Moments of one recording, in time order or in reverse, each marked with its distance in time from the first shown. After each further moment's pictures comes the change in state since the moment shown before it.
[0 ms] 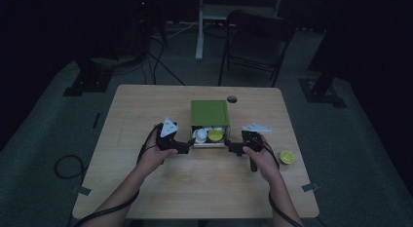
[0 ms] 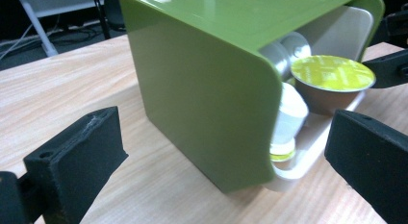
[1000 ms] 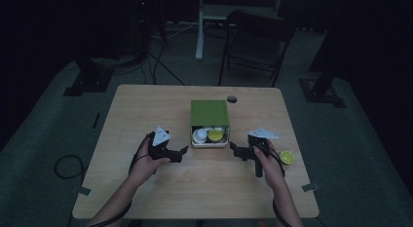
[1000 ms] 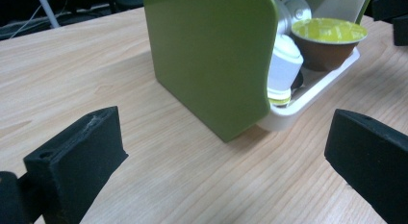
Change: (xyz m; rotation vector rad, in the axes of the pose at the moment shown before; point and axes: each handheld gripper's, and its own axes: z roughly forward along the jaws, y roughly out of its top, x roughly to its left) left arm 0.000 -0.025 -0.027 0.033 0.034 -0.037; right arm -0.002 -0.014 -0.026 -0.036 -0.049 0.008
